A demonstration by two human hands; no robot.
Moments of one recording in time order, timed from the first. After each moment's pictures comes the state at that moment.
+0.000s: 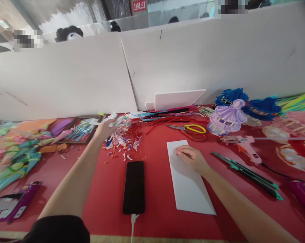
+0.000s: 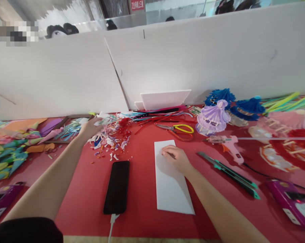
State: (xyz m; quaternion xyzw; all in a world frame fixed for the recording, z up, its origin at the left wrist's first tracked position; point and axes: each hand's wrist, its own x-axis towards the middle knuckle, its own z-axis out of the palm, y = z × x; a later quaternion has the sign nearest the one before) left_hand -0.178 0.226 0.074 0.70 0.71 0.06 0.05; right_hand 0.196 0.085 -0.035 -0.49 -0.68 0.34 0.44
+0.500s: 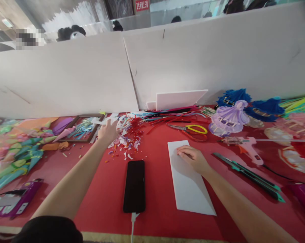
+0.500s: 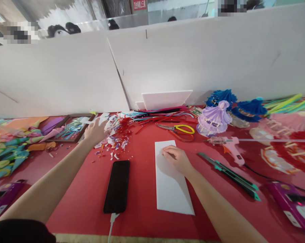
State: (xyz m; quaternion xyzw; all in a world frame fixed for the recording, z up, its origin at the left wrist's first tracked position) left_hand -0.171 0.215 0.050 0.73 0.69 0.03 -0.03; right_hand 0.196 0.084 -0.033 -0.49 -0.67 0.34 0.44
